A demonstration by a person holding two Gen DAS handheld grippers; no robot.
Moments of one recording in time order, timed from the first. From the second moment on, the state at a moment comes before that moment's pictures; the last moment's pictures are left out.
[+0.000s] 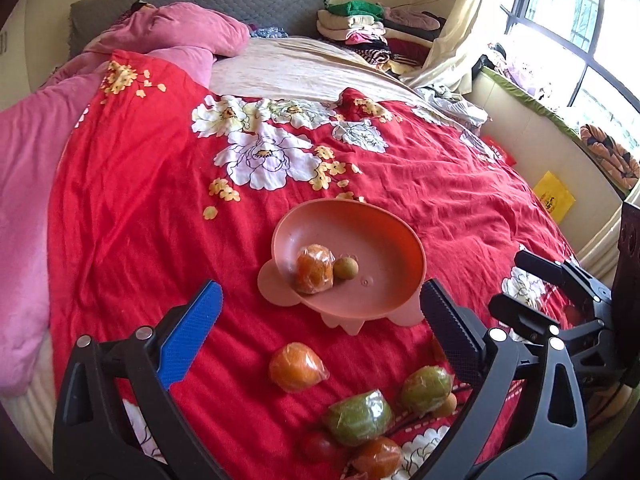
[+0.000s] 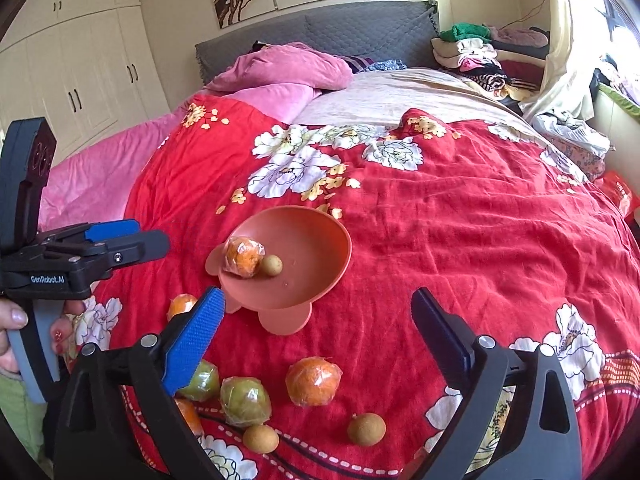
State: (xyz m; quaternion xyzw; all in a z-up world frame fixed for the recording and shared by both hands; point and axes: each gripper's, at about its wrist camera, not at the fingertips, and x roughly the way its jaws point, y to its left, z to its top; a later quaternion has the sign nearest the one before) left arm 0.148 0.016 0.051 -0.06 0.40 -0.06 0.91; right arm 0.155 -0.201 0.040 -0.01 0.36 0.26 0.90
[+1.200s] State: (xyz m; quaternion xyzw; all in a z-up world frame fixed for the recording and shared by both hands) left arm 0.072 0.008 0.010 -0.05 0.45 -0.07 0.89; right arm 0.093 -0.196 0.015 -0.05 0.39 0.27 0.88
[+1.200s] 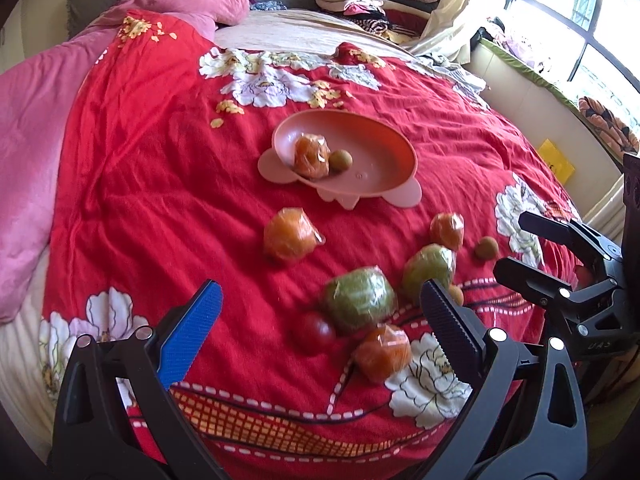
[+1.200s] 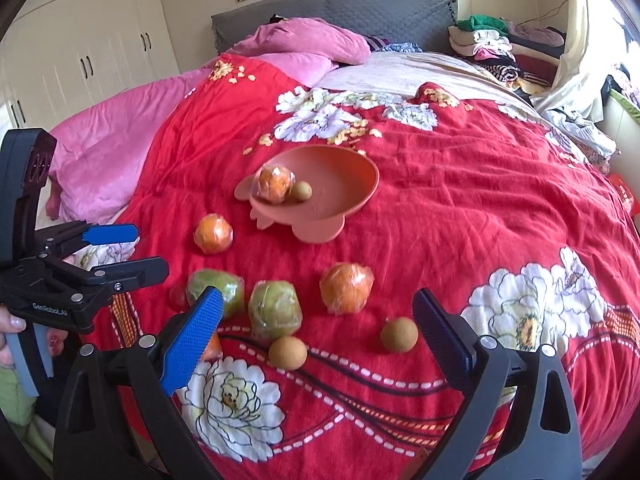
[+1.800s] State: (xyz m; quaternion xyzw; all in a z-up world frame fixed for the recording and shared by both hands) left arm 0.044 -0.005 -0.005 -0.06 0.46 -0.09 0.88; right arm 0.080 -0.198 0.002 -0.07 0.41 0.28 0.87
